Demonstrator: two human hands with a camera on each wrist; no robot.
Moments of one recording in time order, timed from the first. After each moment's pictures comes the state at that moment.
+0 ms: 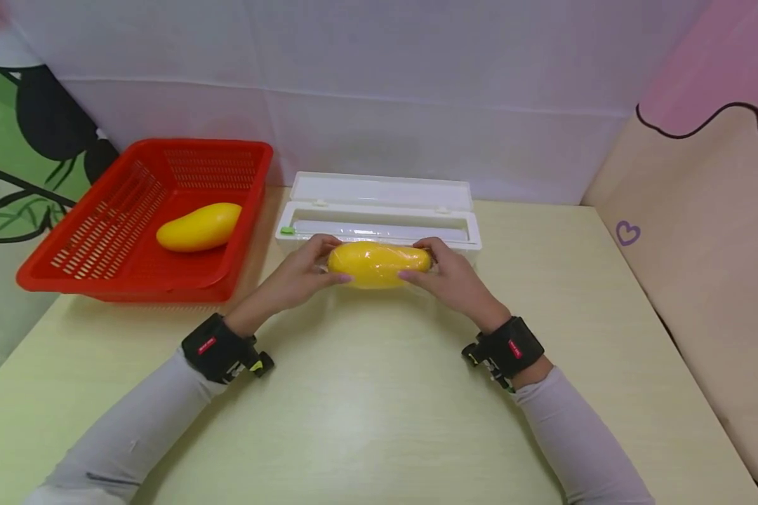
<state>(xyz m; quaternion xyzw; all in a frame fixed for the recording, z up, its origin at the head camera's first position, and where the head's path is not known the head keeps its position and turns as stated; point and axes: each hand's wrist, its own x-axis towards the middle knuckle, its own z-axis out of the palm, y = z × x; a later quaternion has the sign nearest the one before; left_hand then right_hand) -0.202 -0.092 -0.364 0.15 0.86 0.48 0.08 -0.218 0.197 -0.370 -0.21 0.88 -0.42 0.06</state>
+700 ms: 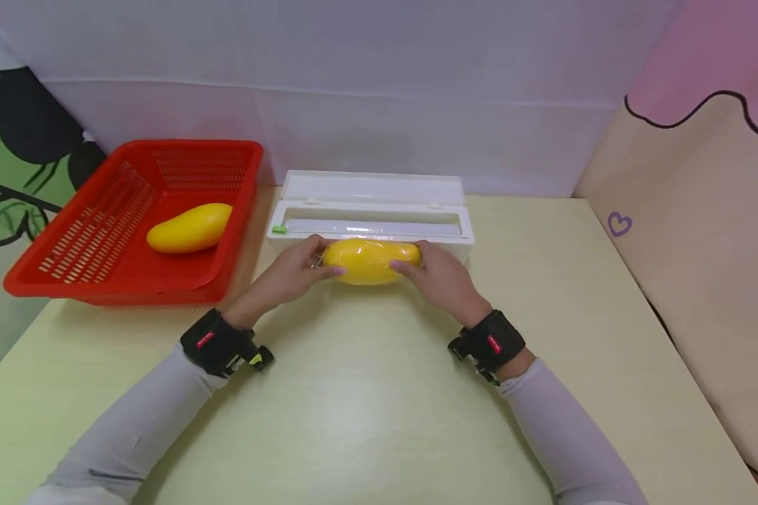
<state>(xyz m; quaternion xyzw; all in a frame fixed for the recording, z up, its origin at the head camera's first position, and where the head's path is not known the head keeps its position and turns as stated) -0.208 -0.092 -0.365 0.16 0.90 0.40 0.07 -0.211 0.184 -0.367 -0.18 0.93 -0.33 0.04</state>
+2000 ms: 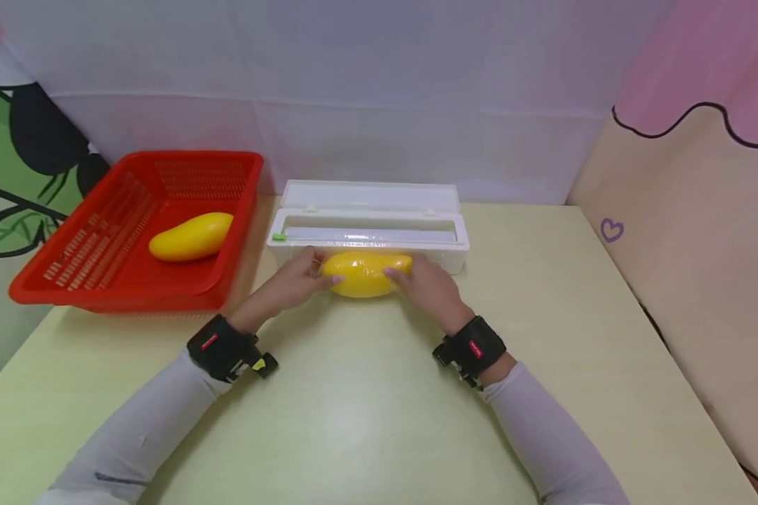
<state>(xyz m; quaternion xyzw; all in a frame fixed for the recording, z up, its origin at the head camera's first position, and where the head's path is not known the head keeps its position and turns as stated) -0.210 -0.089 -0.368 0.09 0.88 0.44 0.13 -0.208 0.168 -0.367 -0.11 0.95 -0.30 0.07</state>
